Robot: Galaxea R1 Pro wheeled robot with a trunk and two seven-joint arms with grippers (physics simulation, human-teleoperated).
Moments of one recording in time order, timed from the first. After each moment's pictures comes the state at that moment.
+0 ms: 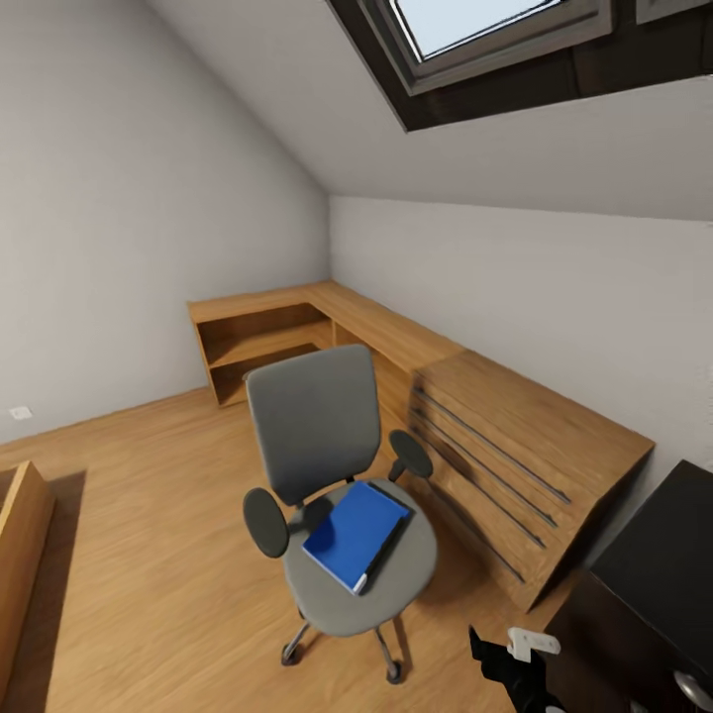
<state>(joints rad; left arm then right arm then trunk) 0.07 0.01 0.22 -0.31 0.14 -0.60 -0.09 -0.38 0.00 -0.37 -0.33 0.12 -0.30 0.11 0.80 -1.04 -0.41</state>
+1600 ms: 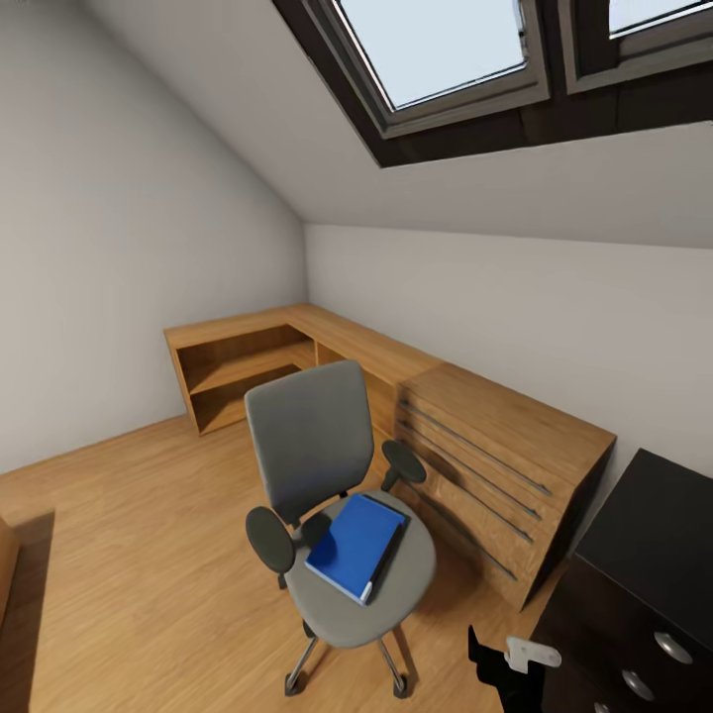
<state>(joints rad) 0.07 0.01 0.22 -0.31 0.14 -0.60 -0.09 -0.38 0.03 -0.37 -0.24 0.12 -0.52 0.00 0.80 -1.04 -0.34</state>
